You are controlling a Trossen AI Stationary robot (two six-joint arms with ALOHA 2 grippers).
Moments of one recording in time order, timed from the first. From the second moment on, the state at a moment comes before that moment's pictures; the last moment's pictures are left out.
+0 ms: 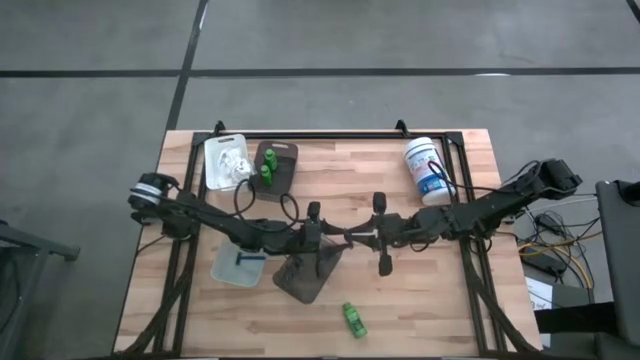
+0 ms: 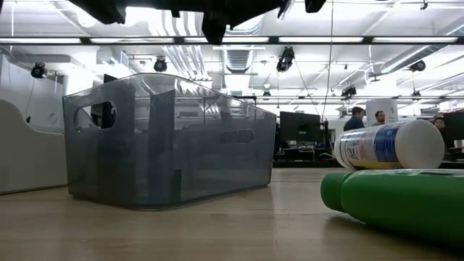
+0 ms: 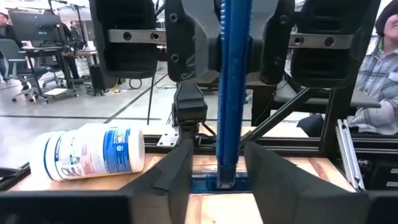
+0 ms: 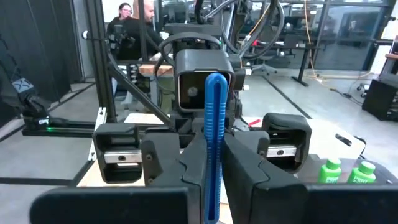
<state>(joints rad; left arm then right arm) -0.27 1.69 0.94 0.82 -0.36 0.00 0.34 1.28 0.76 0.49 0.31 0.02</state>
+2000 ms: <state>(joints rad) -0.52 1.09 0.63 -0.85 -0.12 -0.51 0.34 1.27 0.76 -0.02 0.21 0.38</state>
